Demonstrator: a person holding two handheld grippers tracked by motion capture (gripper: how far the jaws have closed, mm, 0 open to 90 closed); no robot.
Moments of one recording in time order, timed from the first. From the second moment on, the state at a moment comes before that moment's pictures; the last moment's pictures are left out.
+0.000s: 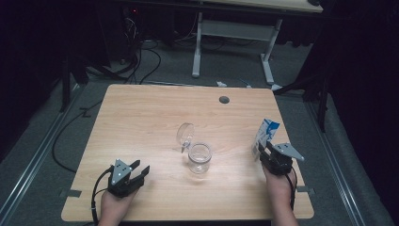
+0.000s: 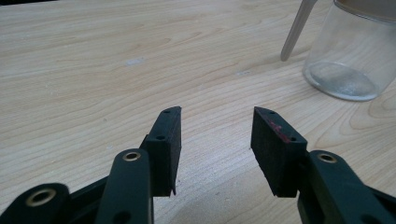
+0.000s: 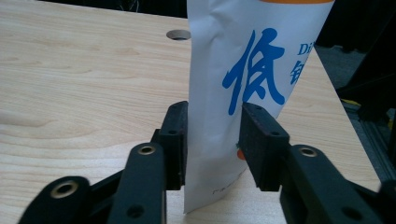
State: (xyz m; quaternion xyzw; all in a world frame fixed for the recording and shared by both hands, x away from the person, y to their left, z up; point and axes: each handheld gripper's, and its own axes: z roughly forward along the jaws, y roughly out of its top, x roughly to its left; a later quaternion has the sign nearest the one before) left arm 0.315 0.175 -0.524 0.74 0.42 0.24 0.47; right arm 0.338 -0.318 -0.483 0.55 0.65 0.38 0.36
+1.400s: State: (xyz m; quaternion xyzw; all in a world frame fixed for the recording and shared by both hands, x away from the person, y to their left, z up) left arm 0.316 0.176 -0.527 0.75 0.42 0.22 0.46; right arm 0.339 -0.350 -0.486 0.54 0.65 0.41 0.34
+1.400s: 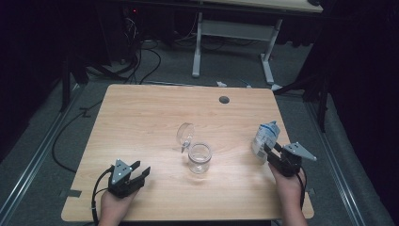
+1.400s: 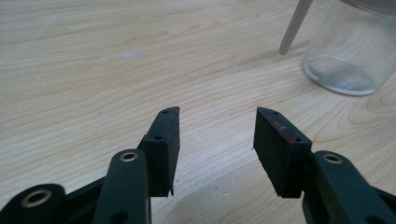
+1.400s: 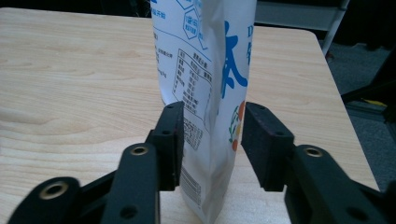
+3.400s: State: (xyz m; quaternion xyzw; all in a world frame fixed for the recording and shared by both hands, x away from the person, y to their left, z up) left arm 0.313 0.182 -0.525 0.74 0.39 0.21 0.51; right arm 0.340 -0.343 -0.462 0.51 0.70 0.40 0.30
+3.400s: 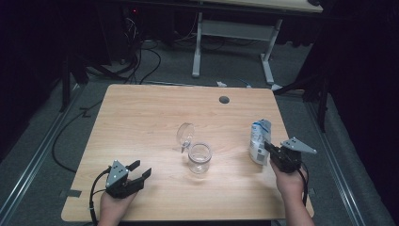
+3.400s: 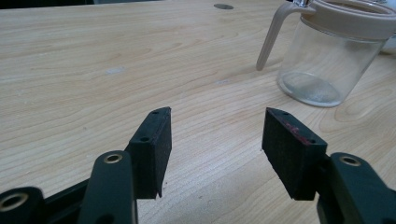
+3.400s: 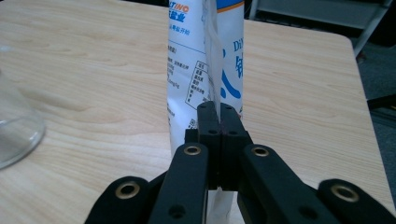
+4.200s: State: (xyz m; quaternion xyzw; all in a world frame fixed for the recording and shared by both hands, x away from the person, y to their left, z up) left arm 0.311 0.179 -0.525 0.74 0.38 0.20 0.52; right arm 0.327 -0.315 -0.425 0.48 0.78 0.33 0.21
